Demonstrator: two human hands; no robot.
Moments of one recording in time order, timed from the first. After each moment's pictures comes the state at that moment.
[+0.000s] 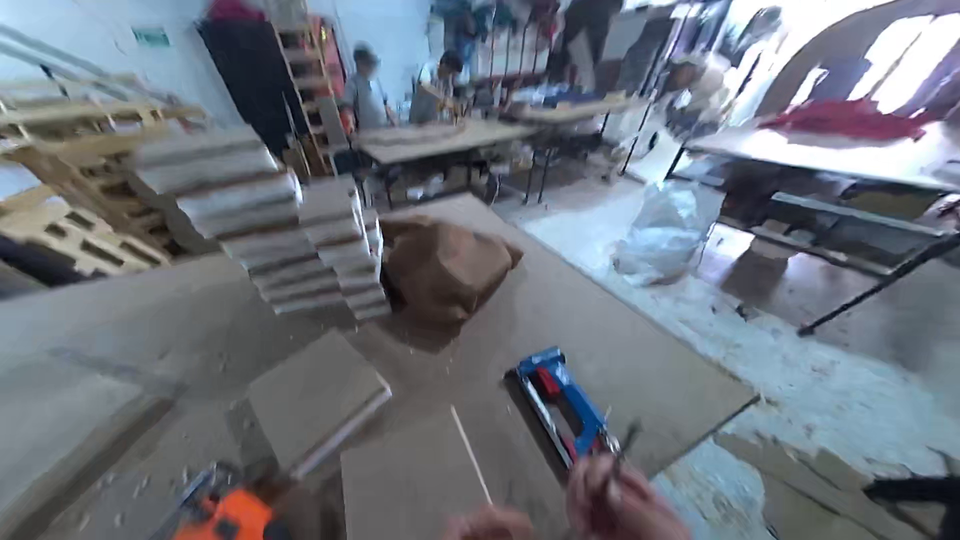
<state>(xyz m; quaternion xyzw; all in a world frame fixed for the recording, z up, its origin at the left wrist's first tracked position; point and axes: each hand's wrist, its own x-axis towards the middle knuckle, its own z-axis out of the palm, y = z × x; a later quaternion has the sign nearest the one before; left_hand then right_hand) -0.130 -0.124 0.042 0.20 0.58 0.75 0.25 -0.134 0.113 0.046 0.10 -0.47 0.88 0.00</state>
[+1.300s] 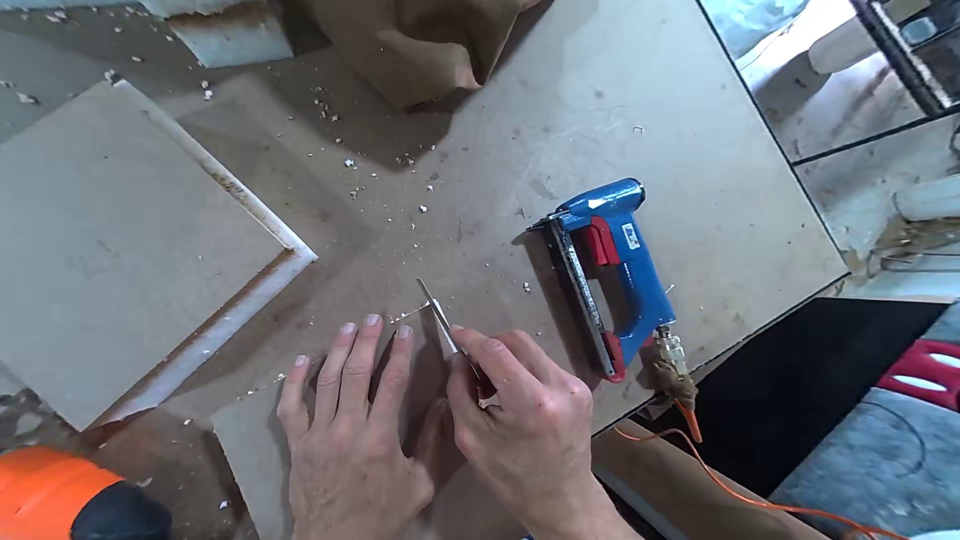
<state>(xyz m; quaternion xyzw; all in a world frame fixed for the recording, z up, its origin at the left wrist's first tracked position) -0.167 -0.164 -0.038 0.13 0.98 0.12 -0.08 -0.191 -0.008 -0.043 -0.03 -0.95 0.28 0.14</state>
